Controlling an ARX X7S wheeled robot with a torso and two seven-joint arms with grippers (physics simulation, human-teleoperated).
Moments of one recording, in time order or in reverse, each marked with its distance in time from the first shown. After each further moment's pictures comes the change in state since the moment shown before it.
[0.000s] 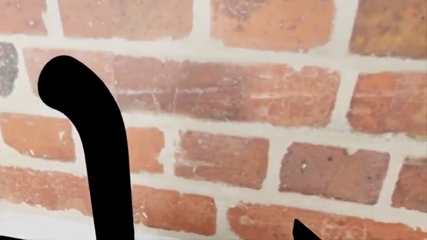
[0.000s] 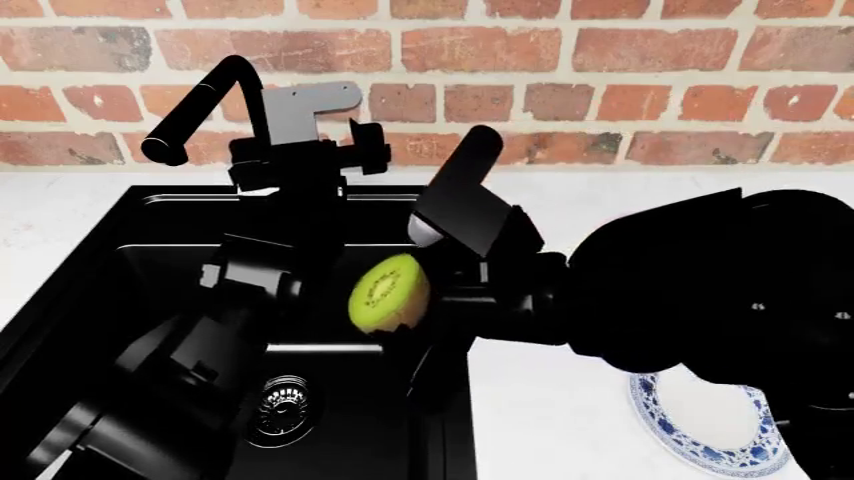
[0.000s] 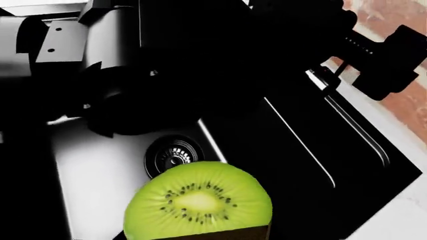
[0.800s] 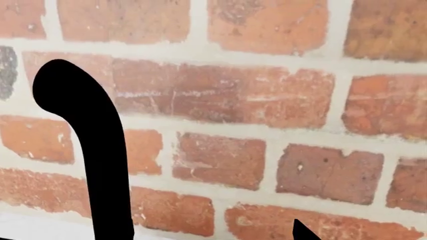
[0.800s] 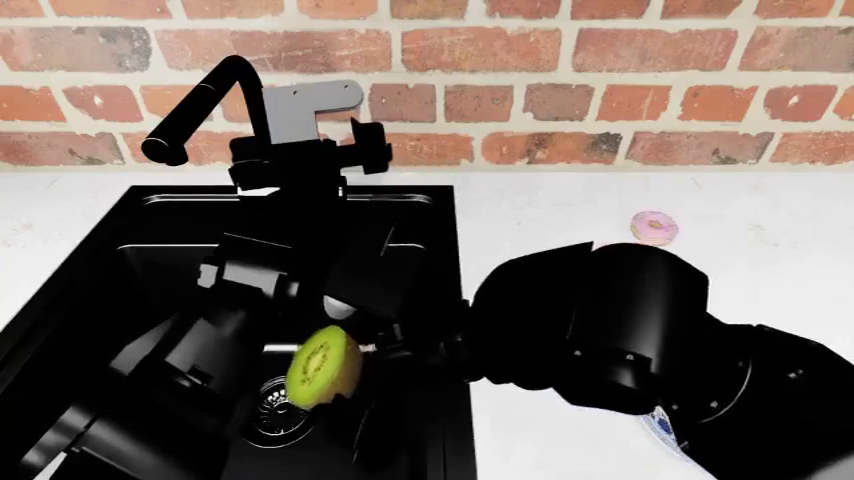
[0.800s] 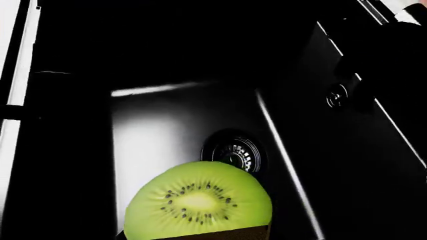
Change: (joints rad) left arm 0.007 -0.016 0.016 0.047 -0.015 -0.017 -0.018; right arm -0.037 -0.139 -0.286 0.113 -0.275 -0.205 -0.305
